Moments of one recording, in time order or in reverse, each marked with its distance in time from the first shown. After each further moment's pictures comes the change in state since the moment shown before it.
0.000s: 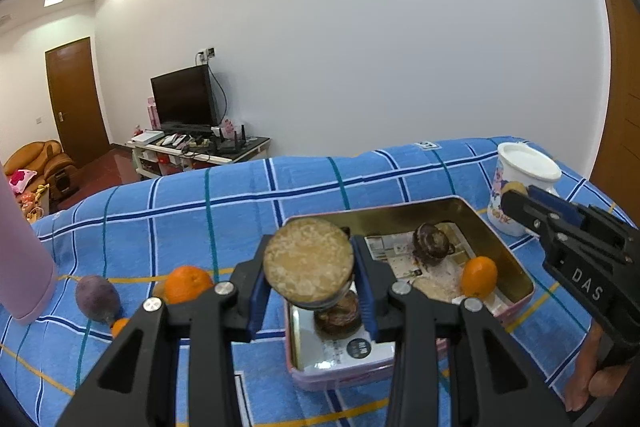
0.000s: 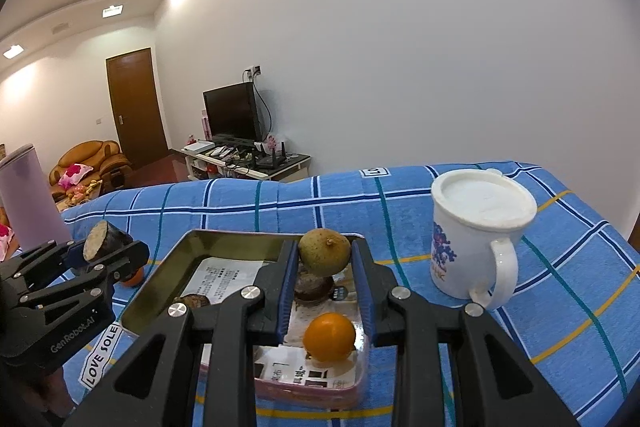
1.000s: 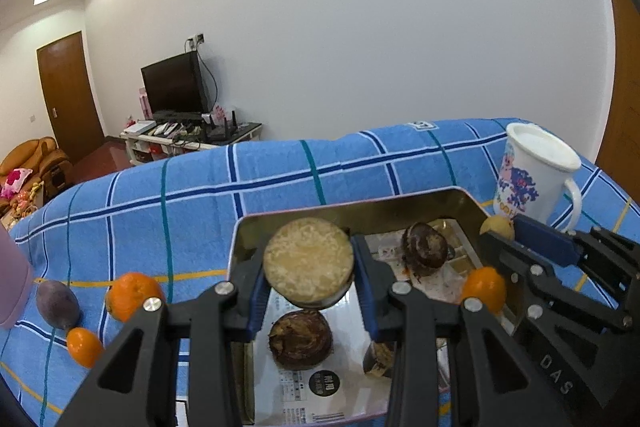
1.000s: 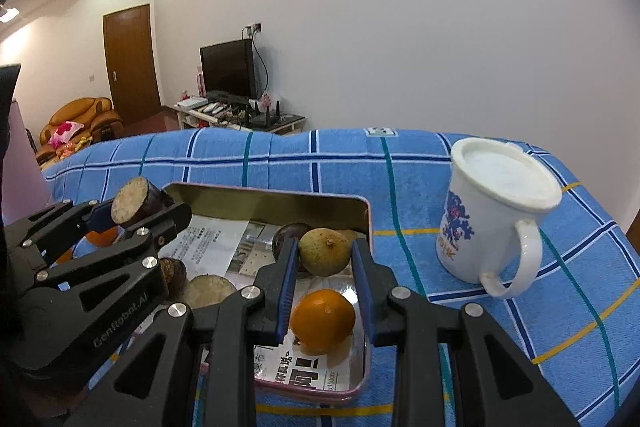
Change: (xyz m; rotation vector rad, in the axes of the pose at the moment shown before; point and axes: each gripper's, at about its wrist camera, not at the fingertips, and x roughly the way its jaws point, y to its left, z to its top) left arm 0.052 -0.032 0.007 0.012 0.068 0.002; right arm 0.037 0.010 -0.012 -0.082 0.154 -0.035
